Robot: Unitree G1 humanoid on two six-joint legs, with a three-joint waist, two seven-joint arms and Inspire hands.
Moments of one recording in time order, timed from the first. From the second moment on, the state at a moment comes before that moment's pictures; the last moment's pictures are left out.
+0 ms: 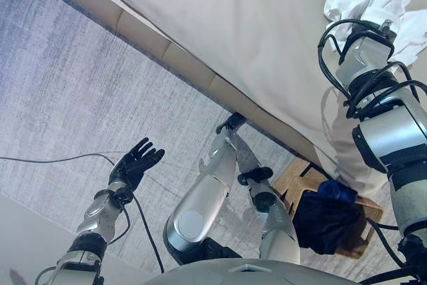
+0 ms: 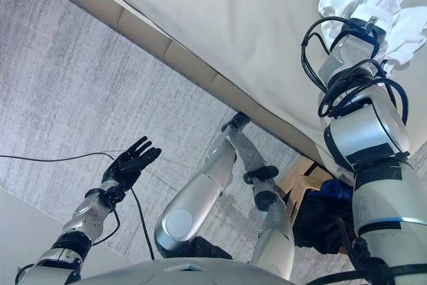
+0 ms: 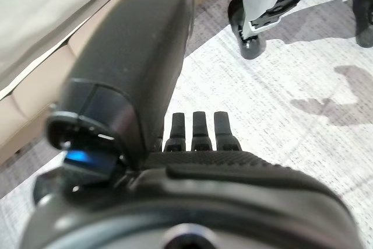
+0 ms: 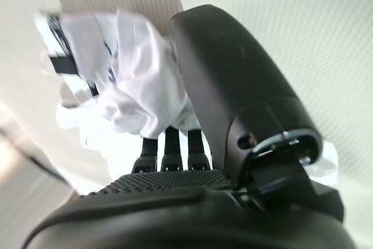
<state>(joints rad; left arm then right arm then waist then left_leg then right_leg) -0.10 0.42 -0.05 0.80 -0.81 -0.10 -0.29 -1.36 -0.60 0.60 1.19 -0.49 0.52 -0.21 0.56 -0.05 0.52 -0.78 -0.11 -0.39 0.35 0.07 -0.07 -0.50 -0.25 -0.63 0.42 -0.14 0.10</state>
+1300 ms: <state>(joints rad) 0.01 0.30 0.11 1.00 -0.42 0.03 -0.07 -0.18 -0.81 -0.15 0.05 -0.28 0.25 -0.40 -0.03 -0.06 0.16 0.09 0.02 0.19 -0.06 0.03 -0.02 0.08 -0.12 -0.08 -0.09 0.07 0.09</state>
